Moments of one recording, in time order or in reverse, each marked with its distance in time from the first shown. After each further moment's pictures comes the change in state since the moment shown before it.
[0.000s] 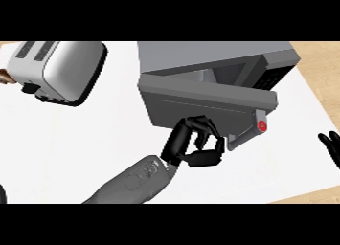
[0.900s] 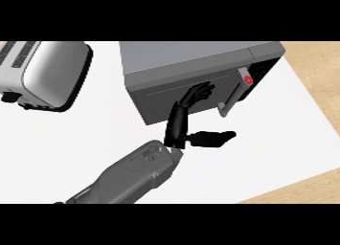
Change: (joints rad) left arm -0.119 -0.002 0.020 0.031 0.256 0.218 -0.006; right arm -0.197 -0.192 -0.184 -0.076 0.116 -0.075 0.025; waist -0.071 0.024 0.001
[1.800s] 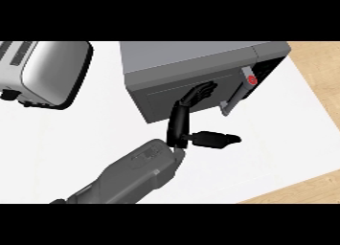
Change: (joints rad) left arm -0.026 0.000 -0.025 -0.002 0.137 0.011 -0.099; right arm -0.136 -0.063 -0.027 0.062 0.059 -0.039 0.006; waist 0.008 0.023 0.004
